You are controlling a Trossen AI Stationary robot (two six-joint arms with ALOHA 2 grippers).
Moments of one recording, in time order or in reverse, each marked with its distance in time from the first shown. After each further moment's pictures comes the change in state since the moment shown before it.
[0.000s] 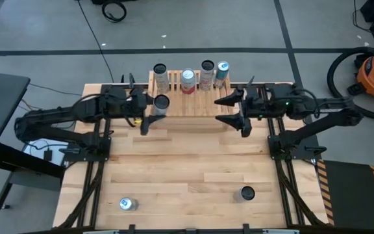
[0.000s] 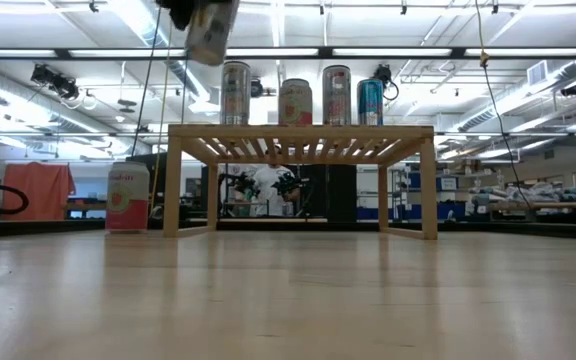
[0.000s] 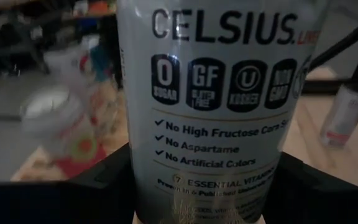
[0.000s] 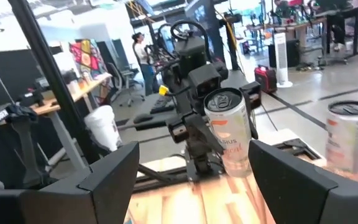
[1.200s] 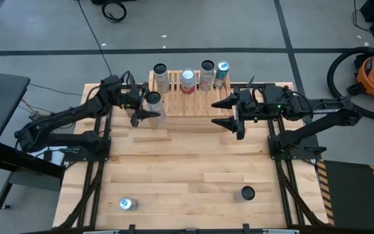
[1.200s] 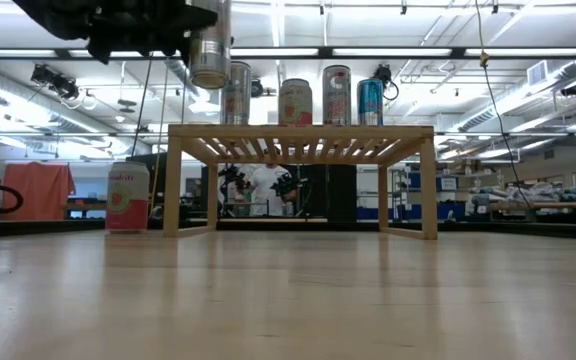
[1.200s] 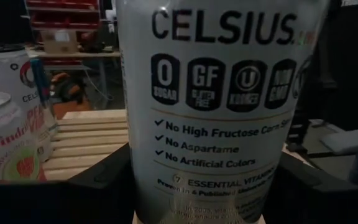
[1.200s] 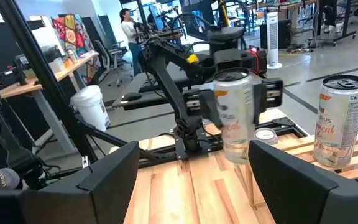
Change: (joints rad) left arm 0.434 0.027 -0.305 0.531 0.829 -0.064; right arm 0.000 0.032 -0.001 -0.069 0.025 -0.008
